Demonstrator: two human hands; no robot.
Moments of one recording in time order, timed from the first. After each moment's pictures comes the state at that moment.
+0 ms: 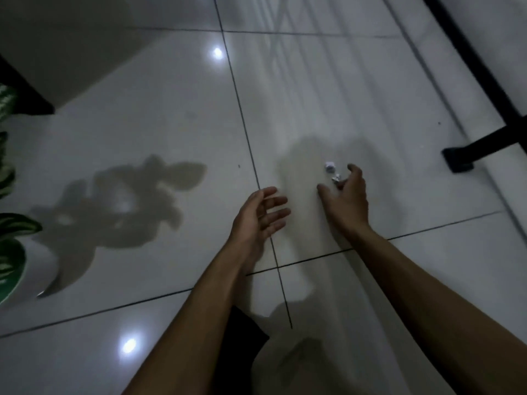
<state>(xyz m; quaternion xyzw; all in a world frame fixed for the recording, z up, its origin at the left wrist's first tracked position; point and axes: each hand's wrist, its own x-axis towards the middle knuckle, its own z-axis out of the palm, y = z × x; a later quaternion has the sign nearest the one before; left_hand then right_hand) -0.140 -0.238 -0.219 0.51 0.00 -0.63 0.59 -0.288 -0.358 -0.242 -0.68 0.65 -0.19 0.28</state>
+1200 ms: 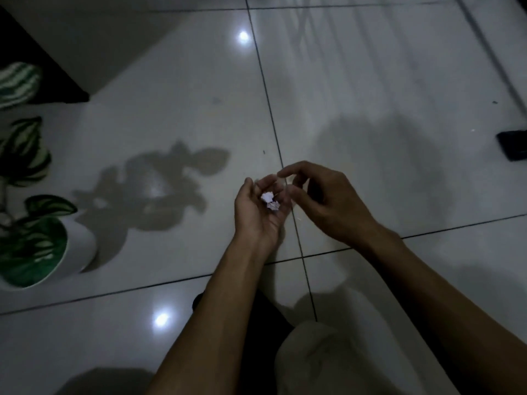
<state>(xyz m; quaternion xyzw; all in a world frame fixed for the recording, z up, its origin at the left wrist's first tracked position) -0.122 -0.230 -0.221 0.37 0.24 -0.57 0.69 -0.233 -0.303 -0.192 -0.85 0.30 -0.16 0.40</state>
